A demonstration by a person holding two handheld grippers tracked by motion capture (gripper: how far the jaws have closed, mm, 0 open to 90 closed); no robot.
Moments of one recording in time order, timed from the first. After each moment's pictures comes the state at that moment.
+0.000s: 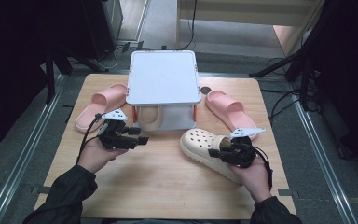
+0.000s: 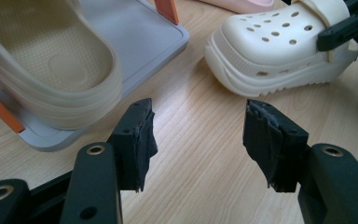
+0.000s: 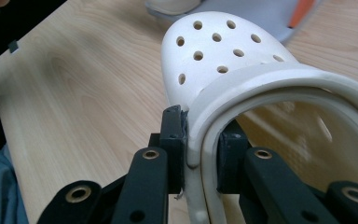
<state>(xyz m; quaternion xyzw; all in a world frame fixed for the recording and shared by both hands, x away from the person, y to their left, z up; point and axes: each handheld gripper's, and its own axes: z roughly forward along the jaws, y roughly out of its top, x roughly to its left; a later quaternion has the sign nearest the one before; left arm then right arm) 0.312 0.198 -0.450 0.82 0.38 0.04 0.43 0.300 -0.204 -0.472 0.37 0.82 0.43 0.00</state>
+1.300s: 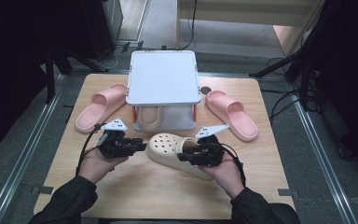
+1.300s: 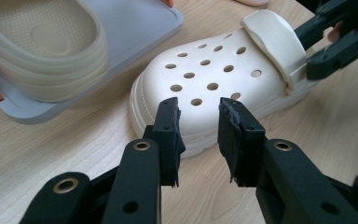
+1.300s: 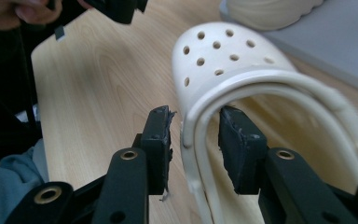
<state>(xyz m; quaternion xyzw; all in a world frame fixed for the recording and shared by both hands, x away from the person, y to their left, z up) 0.288 0.193 -0.463 0.81 0.39 0.04 0.43 0.302 -0.126 -0.471 0.29 0.85 0.44 -0.04</state>
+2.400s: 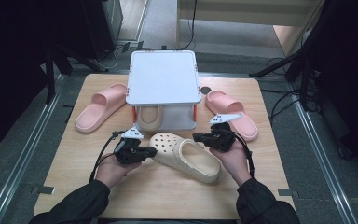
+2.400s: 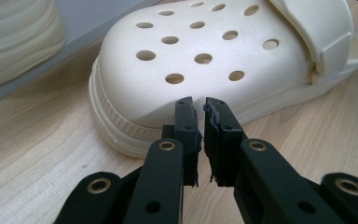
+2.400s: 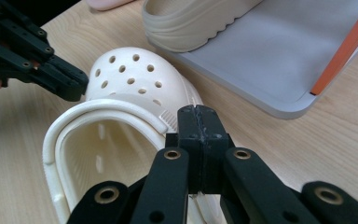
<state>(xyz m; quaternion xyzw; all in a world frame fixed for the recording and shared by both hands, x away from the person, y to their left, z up) 0.292 0.159 -0.500 0.83 0.38 0.03 0.40 0.346 -0.156 -0.478 0.34 0.83 0.45 0.02</state>
